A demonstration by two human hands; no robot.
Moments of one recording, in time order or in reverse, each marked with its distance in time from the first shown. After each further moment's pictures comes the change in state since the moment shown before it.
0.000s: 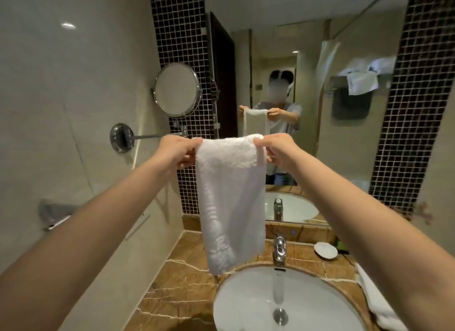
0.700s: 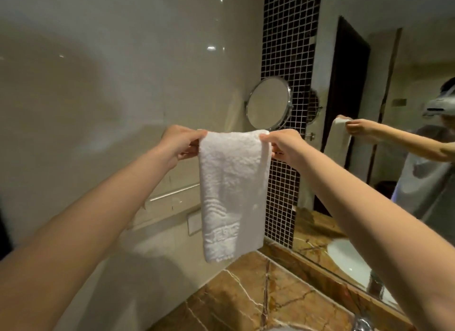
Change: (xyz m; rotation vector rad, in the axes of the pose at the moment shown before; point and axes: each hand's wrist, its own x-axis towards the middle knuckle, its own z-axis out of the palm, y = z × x) left_hand 0.009 0.034 -0.076 0.076 0.555 -0.003; right_hand 0.102 -0.044 0.134 0.019 -0.570 -0.124
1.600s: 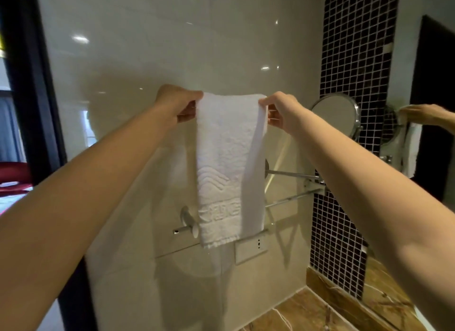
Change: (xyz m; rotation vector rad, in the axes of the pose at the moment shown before) left_hand 0.036 0.110 -0.090 0.075 0.346 0.175; right_hand 0.068 -0.117 0.113 0.235 -0.258 -0.189
